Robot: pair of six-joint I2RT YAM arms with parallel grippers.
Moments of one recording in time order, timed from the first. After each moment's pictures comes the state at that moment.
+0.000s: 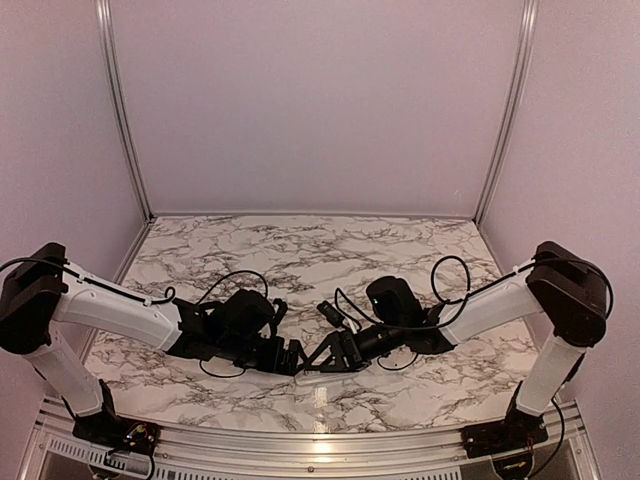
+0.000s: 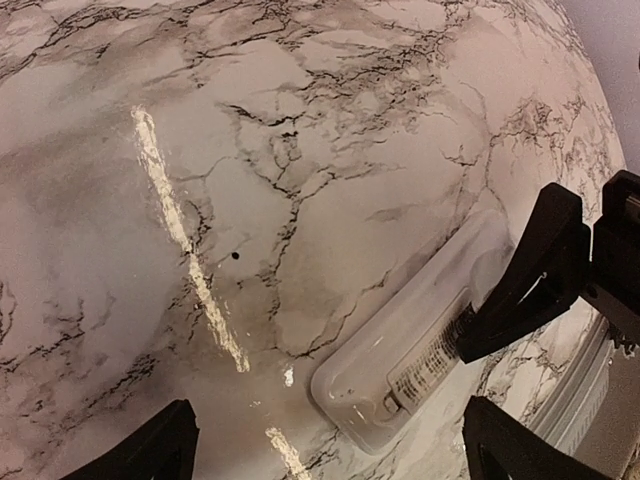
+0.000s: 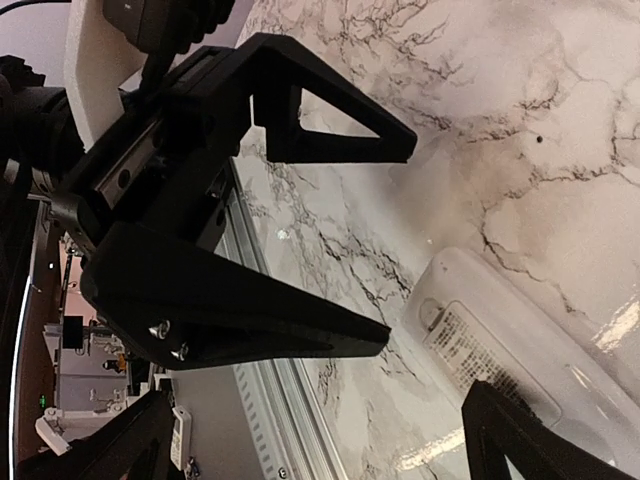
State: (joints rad) left arm -1.07 1.61 0.78 -0.03 0.03 -0.78; right arm 0.91 1.73 0.72 0.38 -0.78 0.74
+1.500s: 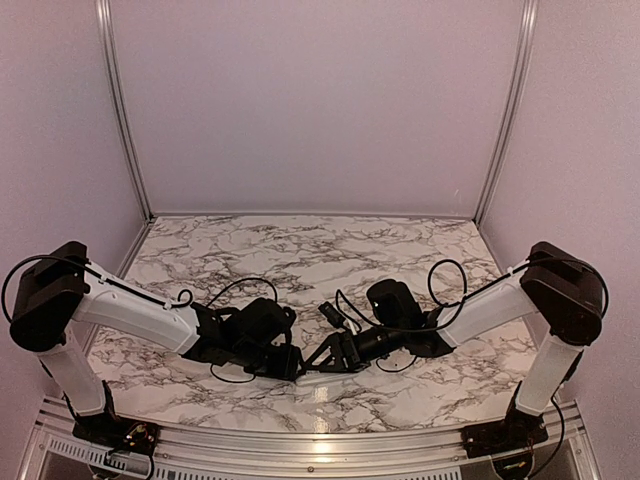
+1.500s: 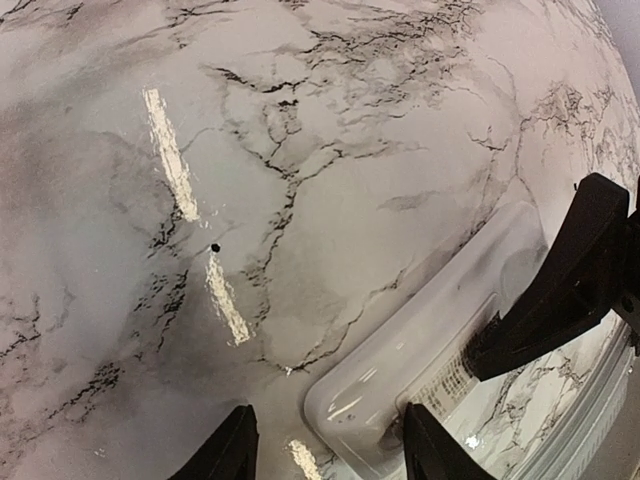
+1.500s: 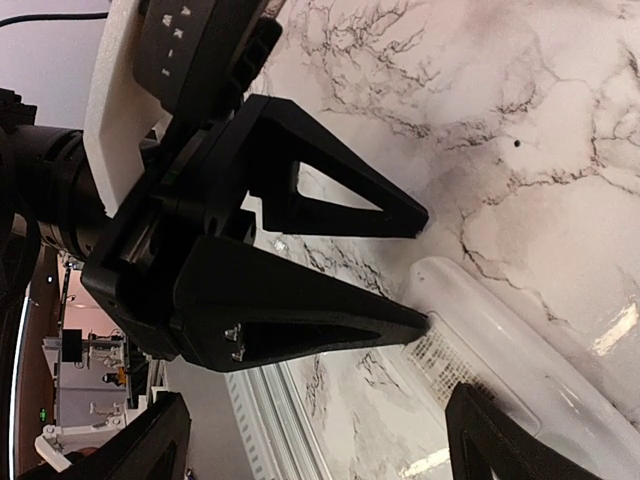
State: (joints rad) left arm -1.11 1.73 0.85 -0.06 0.00 -0.83; right arm 0.91 1.75 0.70 0.44 -0.75 0.77
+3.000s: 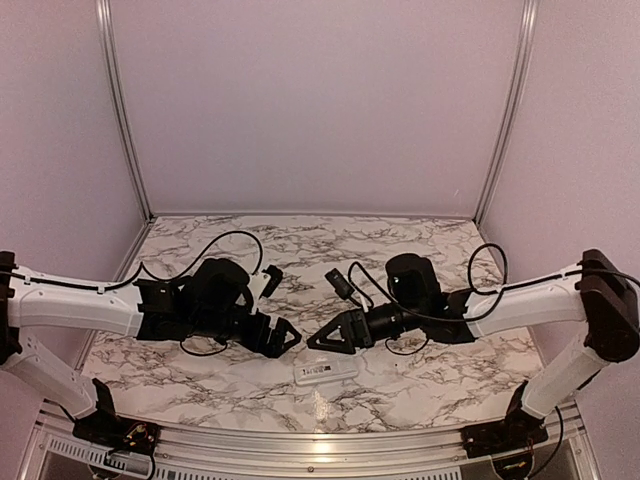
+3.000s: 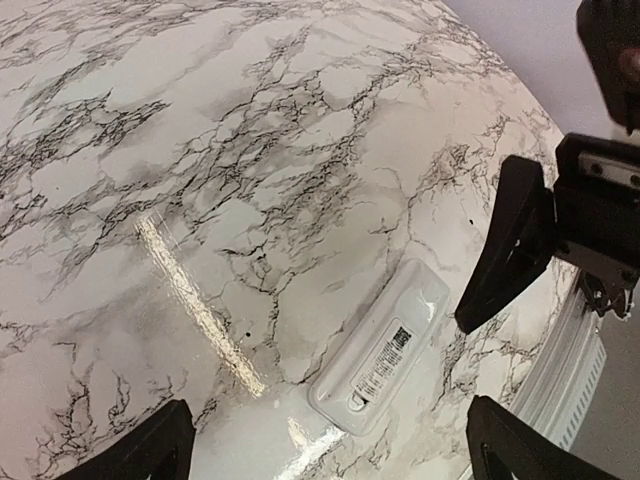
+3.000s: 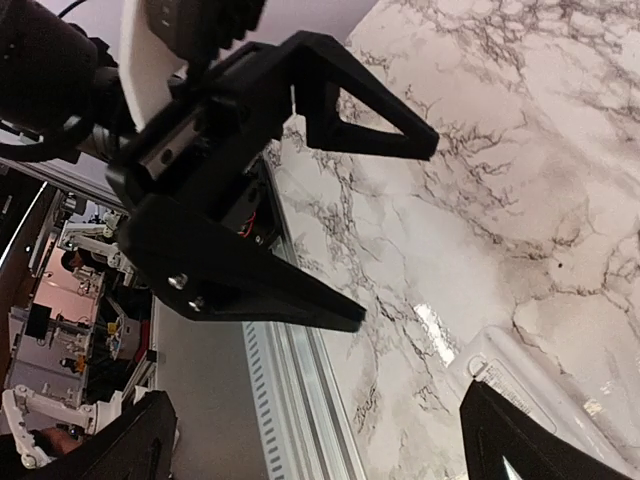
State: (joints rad) left arm -1.03 1.40 0.81 -0.11 0.00 -0.50; right arm 0.91 1.55 0.73 0.35 -0.72 0.65
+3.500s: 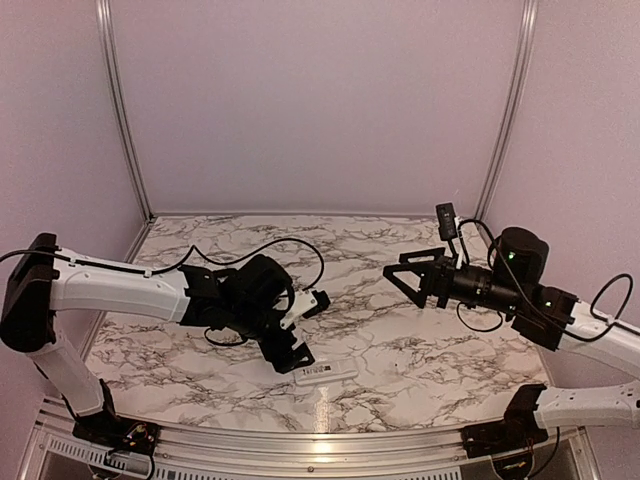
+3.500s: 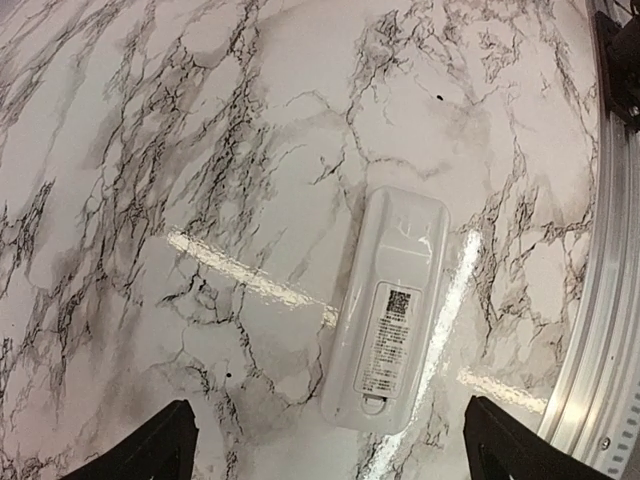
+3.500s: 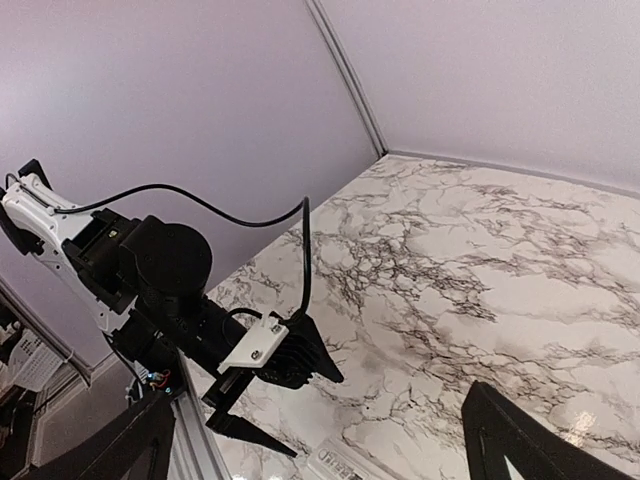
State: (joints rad) left arm -1.05 1.64 1.06 -0.31 0.10 0.01; right arm 0.74 0.88 0.64 0.13 -0.36 0.43
